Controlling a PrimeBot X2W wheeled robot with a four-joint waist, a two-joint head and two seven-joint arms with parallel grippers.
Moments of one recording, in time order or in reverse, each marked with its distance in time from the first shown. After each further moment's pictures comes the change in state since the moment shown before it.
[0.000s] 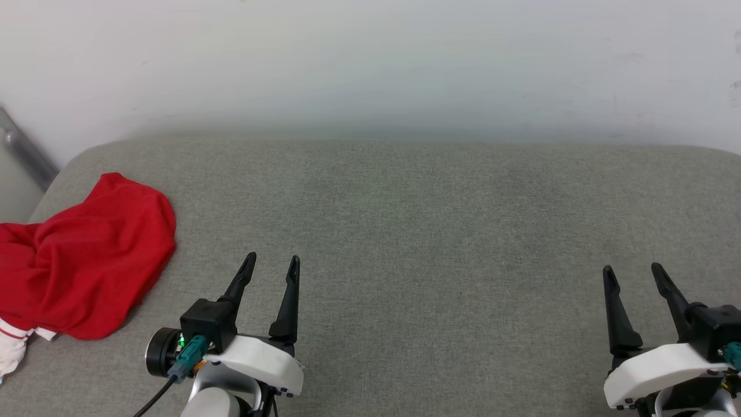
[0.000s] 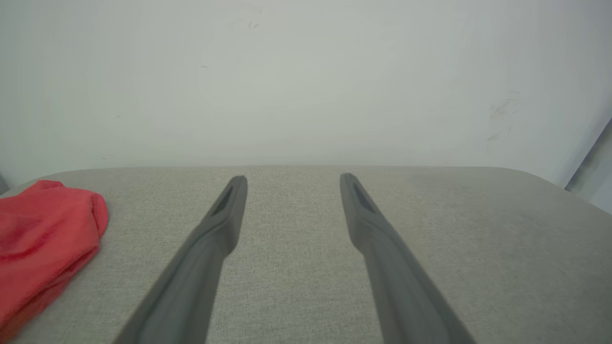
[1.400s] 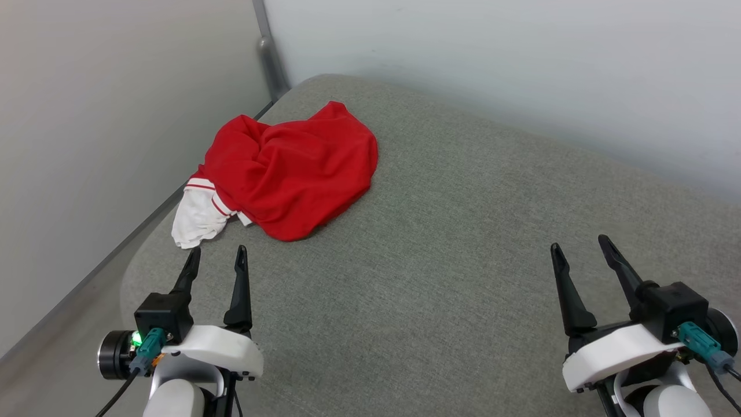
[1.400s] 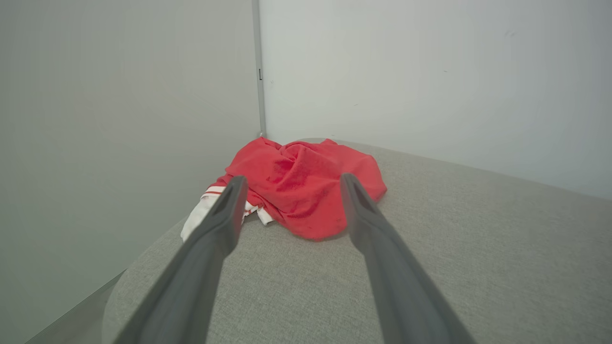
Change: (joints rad) left arm -0.025 0.045 0.086 0.034 0.008 0.073 -0.013; right arm -0.071 0.000 0.138 0.015 -0.004 0.000 -0.034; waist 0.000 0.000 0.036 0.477
